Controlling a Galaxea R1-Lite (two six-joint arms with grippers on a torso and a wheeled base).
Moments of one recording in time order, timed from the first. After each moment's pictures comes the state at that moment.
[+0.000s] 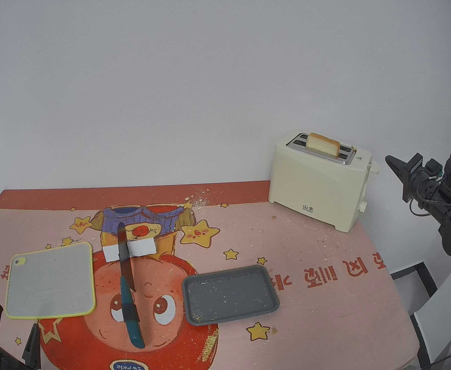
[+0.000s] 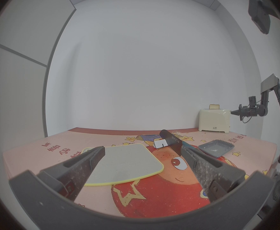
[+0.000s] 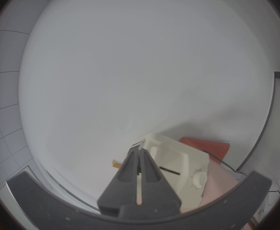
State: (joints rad) left arm 0.00 0.02 -0.02 0.00 0.02 -0.01; right arm -0.05 1.86 -0.61 -1.26 0.36 1.06
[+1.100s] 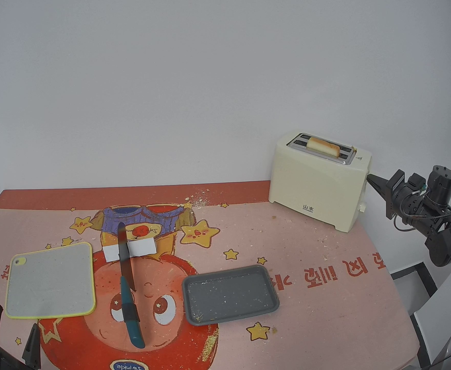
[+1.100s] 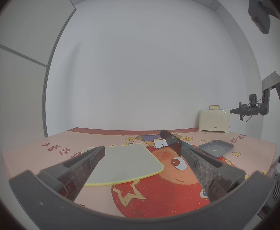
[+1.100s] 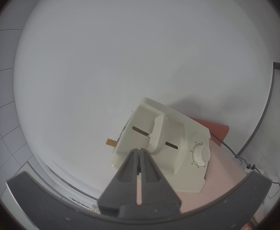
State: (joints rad) left arm 0.00 0.02 -0.02 0.00 0.02 -0.01; right arm 0.01 1.97 -0.58 -1.28 0.35 1.05
